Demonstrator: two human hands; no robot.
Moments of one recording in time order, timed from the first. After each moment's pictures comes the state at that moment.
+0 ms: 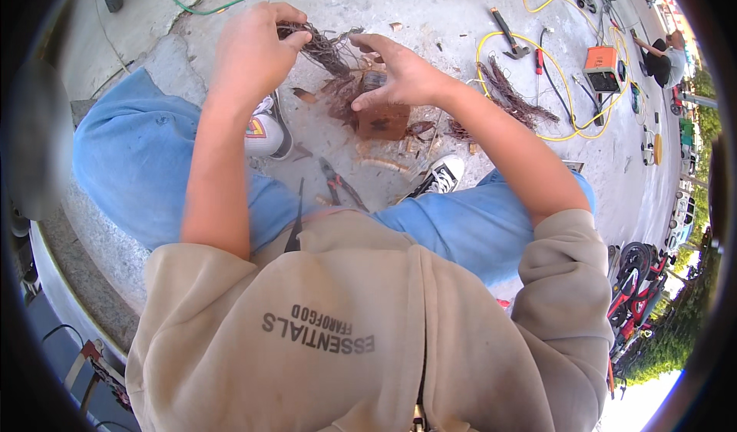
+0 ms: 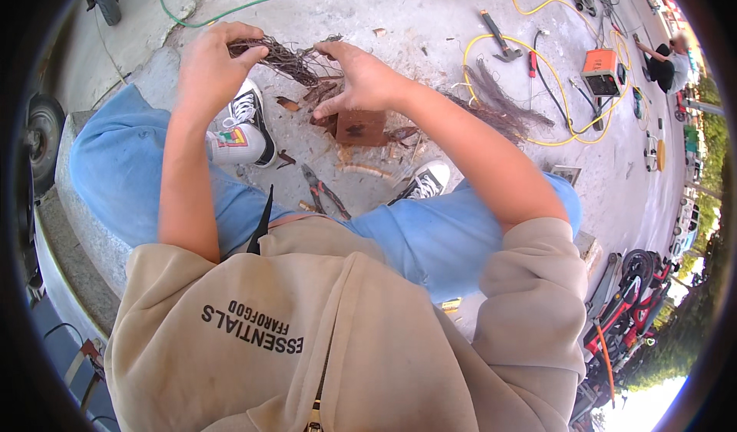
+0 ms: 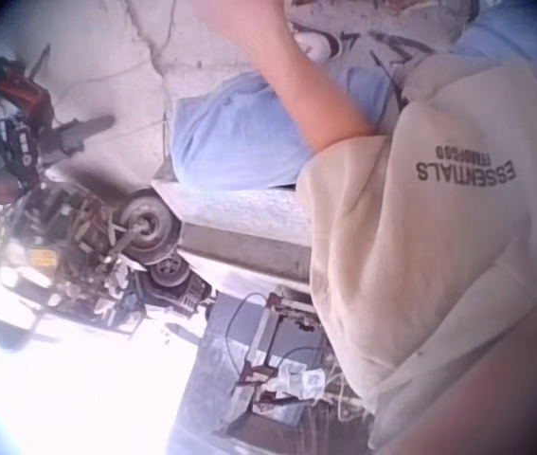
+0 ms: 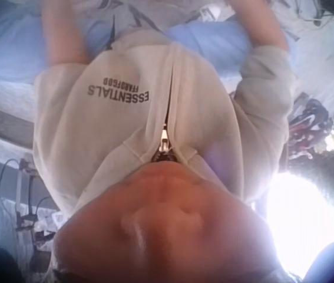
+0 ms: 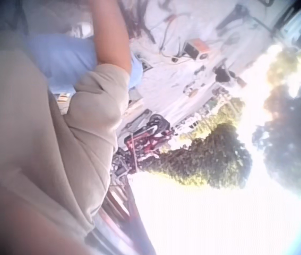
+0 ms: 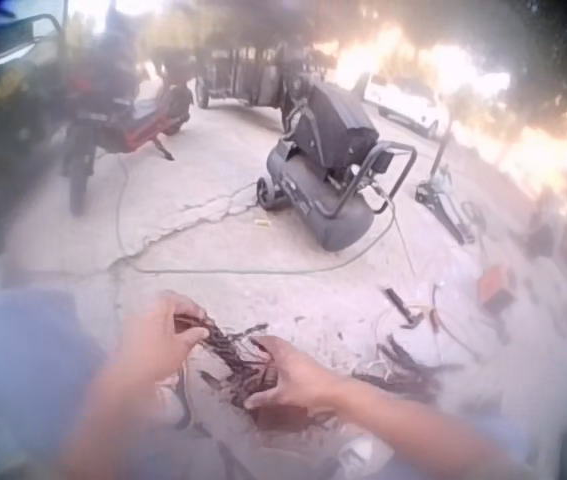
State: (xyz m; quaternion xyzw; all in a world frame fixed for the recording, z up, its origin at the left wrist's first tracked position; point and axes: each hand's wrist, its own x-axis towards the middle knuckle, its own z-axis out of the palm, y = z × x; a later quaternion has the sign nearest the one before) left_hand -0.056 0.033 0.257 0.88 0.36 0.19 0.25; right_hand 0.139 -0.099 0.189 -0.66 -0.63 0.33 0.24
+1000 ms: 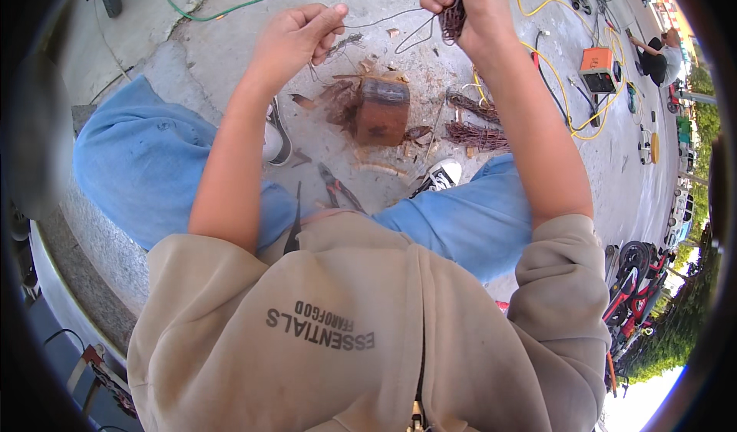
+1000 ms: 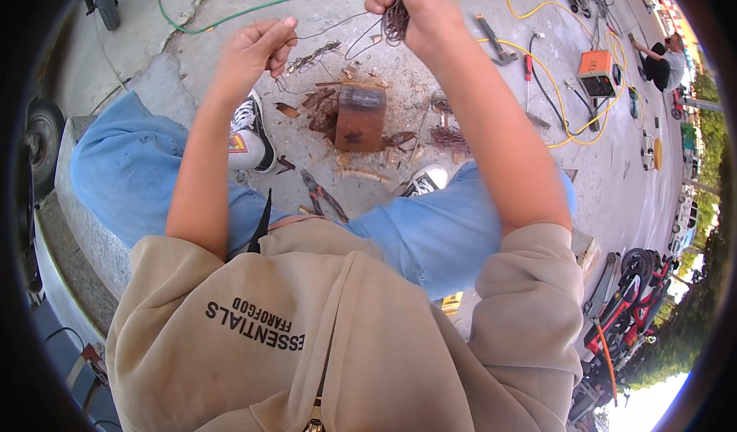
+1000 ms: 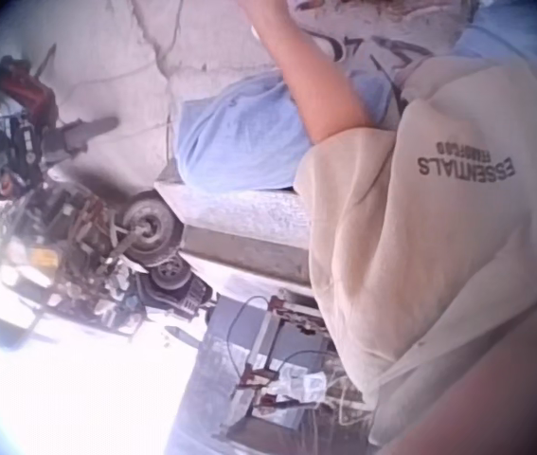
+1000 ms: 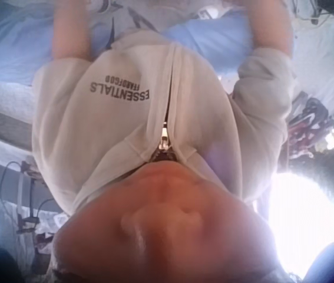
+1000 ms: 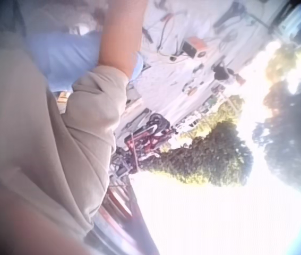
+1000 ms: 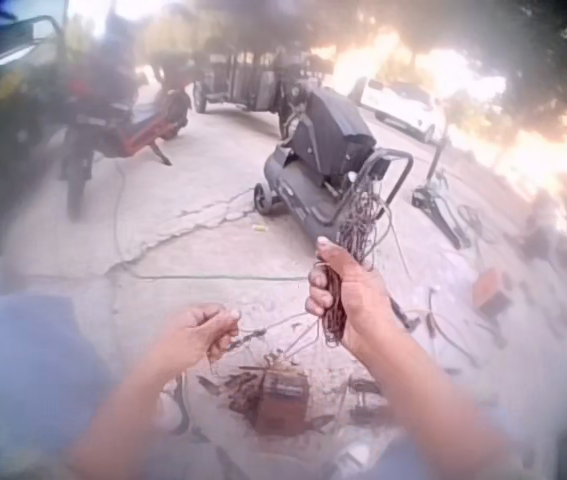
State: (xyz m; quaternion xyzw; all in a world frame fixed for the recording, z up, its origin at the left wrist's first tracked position) left_hand -0.024 0.048 0.221 0.65 0.30 0.14 0.69; right_hand 0.176 -0.067 0.295 -0.48 -0.17 0.45 0.73
